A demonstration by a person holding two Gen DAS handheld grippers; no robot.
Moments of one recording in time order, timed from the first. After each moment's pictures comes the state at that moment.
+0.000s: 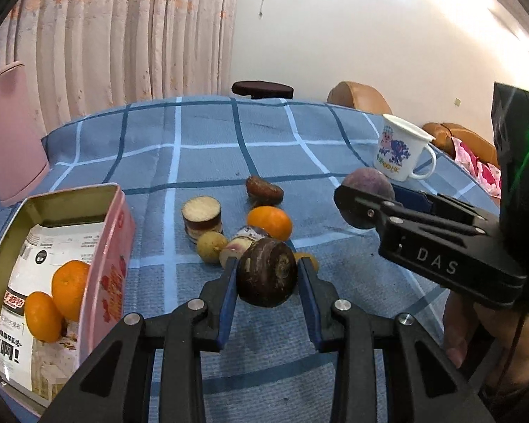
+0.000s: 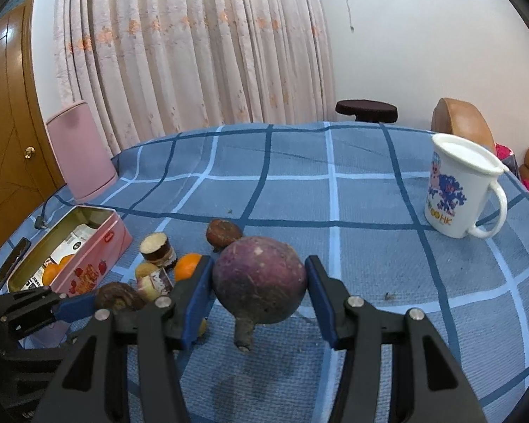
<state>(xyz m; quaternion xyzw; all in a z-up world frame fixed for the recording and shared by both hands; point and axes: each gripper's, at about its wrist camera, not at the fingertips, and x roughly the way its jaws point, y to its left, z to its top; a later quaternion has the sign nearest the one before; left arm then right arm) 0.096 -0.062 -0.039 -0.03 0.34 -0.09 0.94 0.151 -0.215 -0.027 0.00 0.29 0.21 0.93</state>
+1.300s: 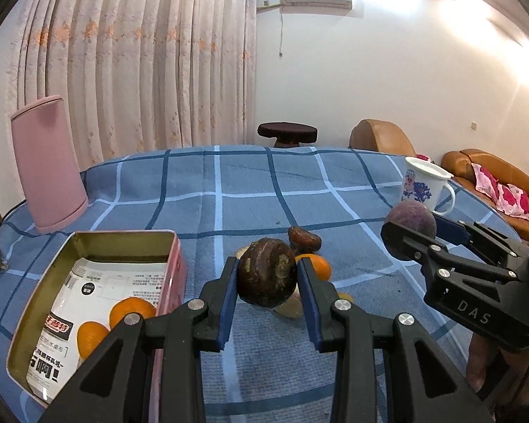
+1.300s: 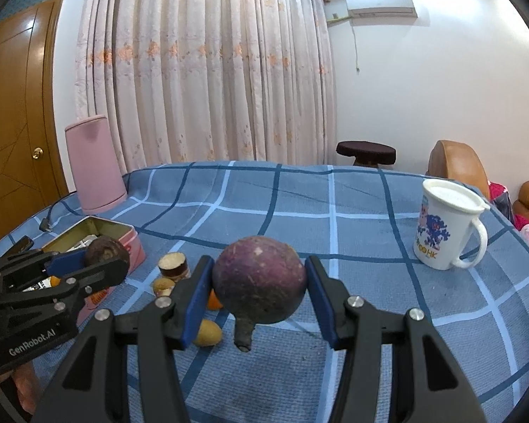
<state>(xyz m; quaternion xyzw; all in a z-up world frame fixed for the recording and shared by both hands) 0.081 -0.040 -0.017 -0.01 0.25 -0.04 0.97 0.117 -0.210 -0.013 -0.02 0.21 0.21 0.95</state>
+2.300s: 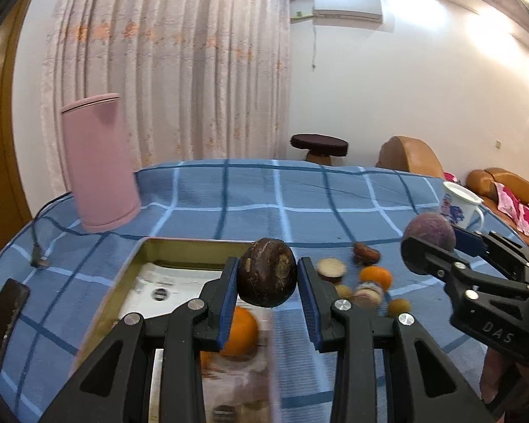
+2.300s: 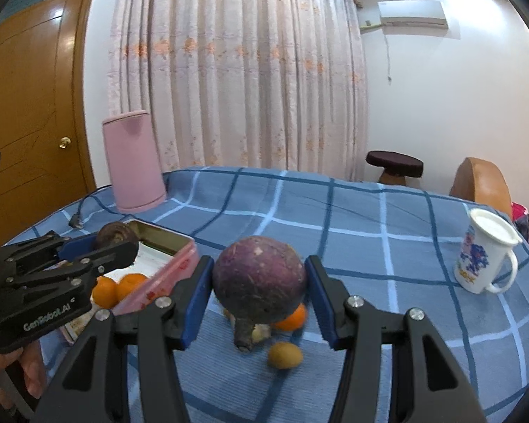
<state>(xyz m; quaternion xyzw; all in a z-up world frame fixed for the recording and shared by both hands) 0.062 0.031 0.002 -0.03 0.24 0.03 0.97 0.103 -0.140 0.010 -0.04 0.20 0.27 0.94</state>
